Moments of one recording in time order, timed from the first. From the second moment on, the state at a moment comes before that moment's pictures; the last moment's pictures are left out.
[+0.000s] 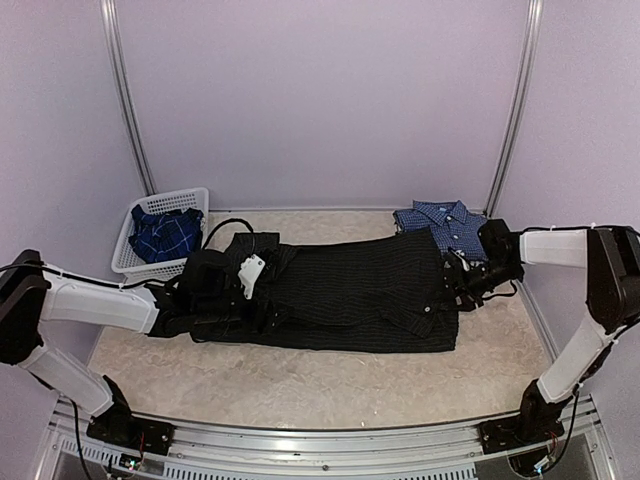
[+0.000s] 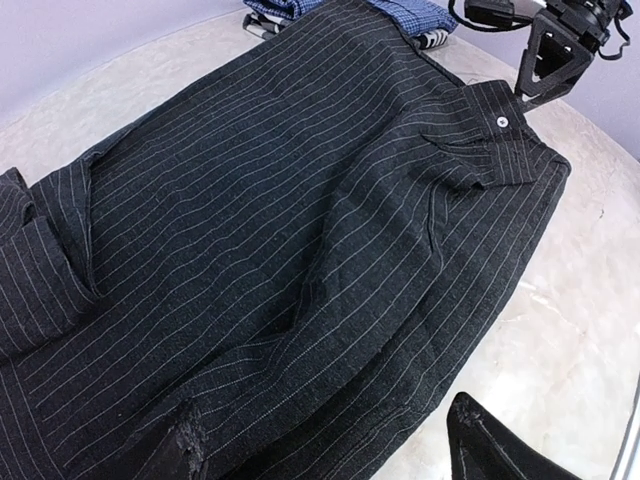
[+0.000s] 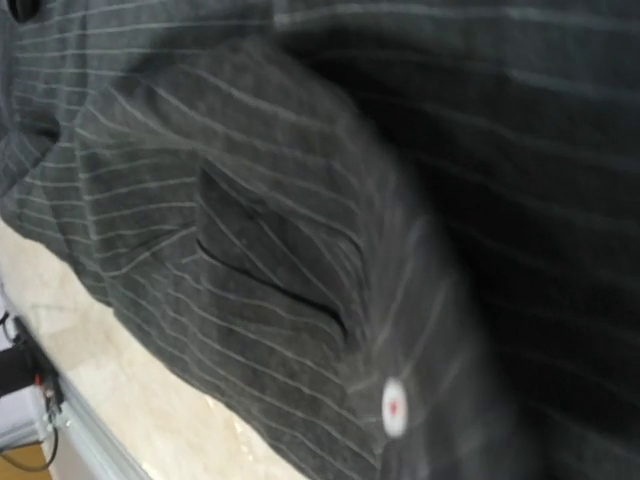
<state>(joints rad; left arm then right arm) -0.78 1.45 0.64 0.30 0.12 -0.06 0.12 1.65 0.99 -0.63 -0.77 0.24</state>
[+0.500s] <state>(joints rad) -0.79 1.45 0.66 0.29 0.09 -0.06 0.20 1.42 0.71 -0.40 -0.63 0.41</state>
